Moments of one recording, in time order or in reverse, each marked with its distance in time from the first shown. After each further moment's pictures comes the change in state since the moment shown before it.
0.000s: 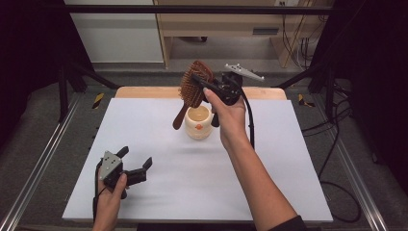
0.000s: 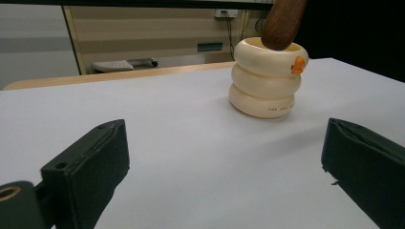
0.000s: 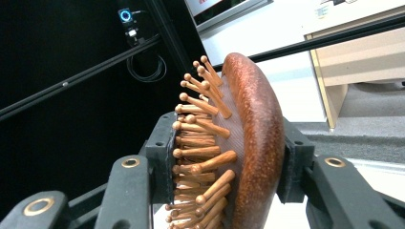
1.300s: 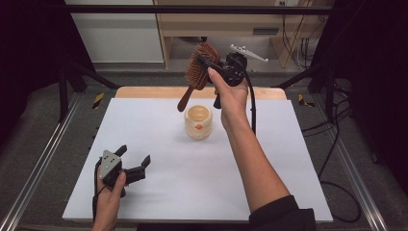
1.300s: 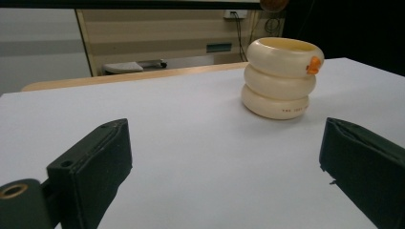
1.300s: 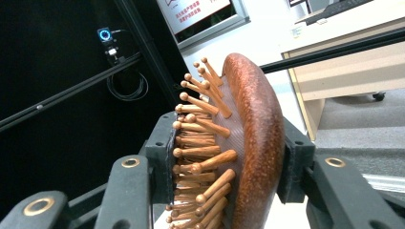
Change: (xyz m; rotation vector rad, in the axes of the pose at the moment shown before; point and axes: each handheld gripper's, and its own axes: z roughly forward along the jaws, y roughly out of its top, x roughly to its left) left arm 0.005 0.000 0.002 -0.006 0.055 0.010; right arm -0.017 0.037 0.019 -0.051 -0.075 0.004
